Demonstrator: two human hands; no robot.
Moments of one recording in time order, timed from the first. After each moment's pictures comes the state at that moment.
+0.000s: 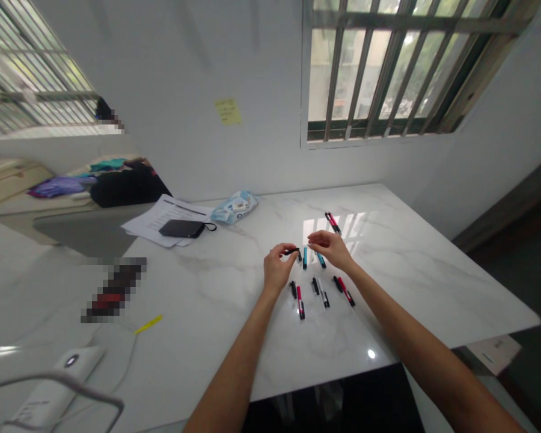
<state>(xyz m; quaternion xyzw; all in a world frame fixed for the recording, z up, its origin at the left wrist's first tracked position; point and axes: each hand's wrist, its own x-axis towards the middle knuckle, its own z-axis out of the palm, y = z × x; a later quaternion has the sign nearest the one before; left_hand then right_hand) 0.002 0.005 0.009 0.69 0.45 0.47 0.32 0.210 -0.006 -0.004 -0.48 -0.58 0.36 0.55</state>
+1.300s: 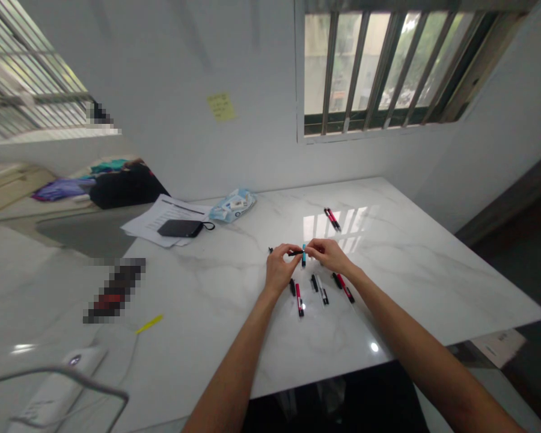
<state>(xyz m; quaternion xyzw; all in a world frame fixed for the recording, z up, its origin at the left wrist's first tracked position) 0.006 0.001 0.005 0.76 0.39 0.43 0.29 0.204 -0.026 0.004 -0.53 -0.67 0.29 0.43</state>
